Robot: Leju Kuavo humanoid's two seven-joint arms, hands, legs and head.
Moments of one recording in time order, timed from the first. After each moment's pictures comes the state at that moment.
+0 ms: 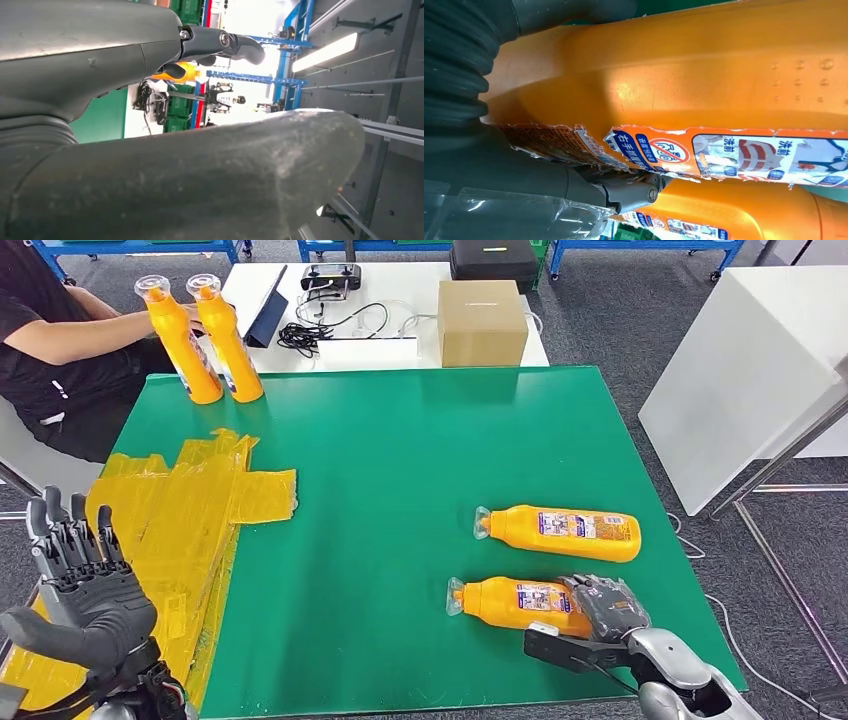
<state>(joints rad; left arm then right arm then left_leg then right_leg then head) 0.18 -0.12 -0.06 -1.95 0.13 0.25 -0.60 0.01 -0.55 0.44 -1.50 0.79 0.20 0.17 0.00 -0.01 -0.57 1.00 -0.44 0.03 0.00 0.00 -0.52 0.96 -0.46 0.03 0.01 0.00</state>
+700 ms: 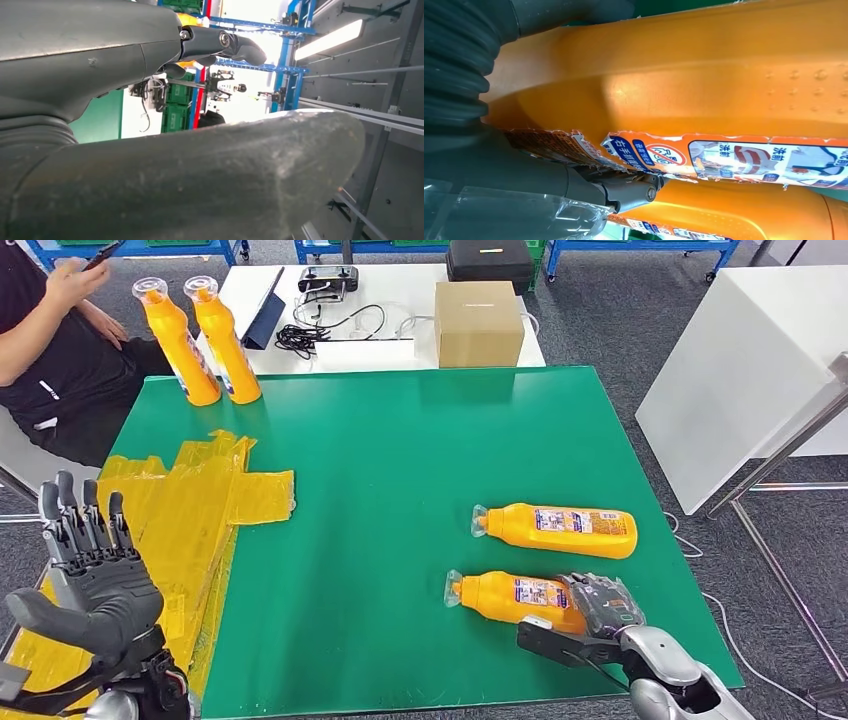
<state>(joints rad) 0.14 -0.11 -0.09 -1.94 0.15 0.25 -0.56 -0.01 -0.52 0.46 -1.51 0.75 0.20 0.21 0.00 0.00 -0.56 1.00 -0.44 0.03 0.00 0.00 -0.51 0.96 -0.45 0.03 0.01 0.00</state>
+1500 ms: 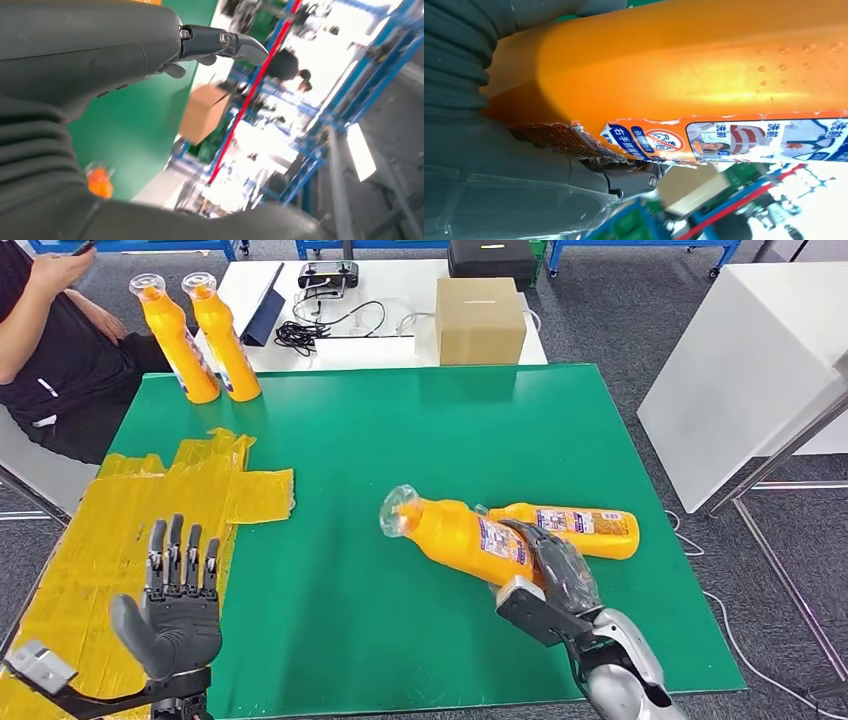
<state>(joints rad) 0.26 -0.15 -0.13 -1.85 0.41 0.00 -0.41 -0.04 -0.26 0.38 -1.68 0.43 -0.07 -0.05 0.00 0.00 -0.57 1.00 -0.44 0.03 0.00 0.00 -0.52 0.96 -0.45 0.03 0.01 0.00</state>
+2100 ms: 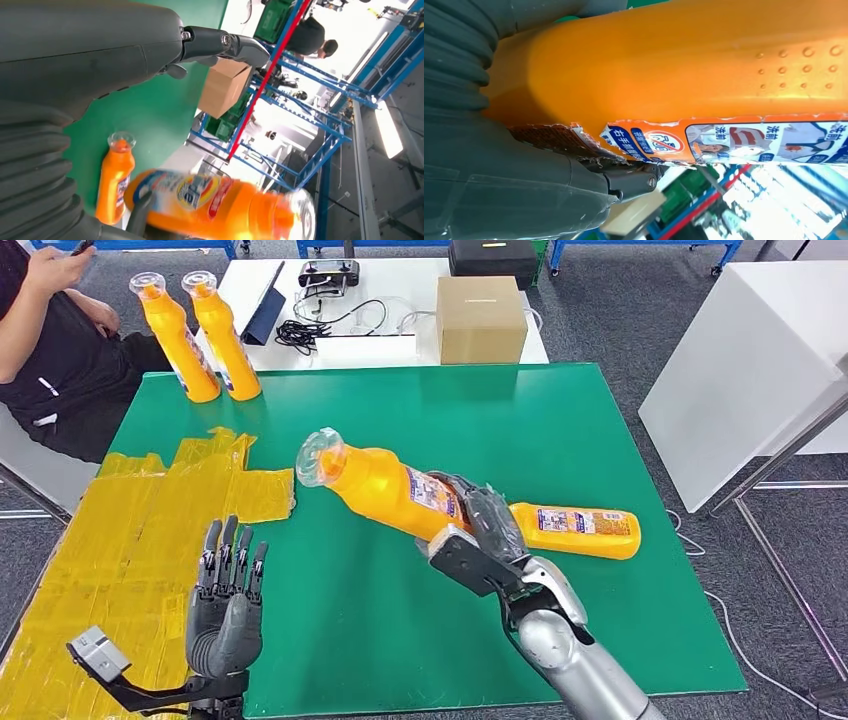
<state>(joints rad) 0.23 -0.13 -0.25 -1.78 0.42 0.01 -0.42 -0.28 -0.08 0.55 -1.51 0.37 -0.08 -0.04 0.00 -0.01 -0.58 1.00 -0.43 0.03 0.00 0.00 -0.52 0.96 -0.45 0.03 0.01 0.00</state>
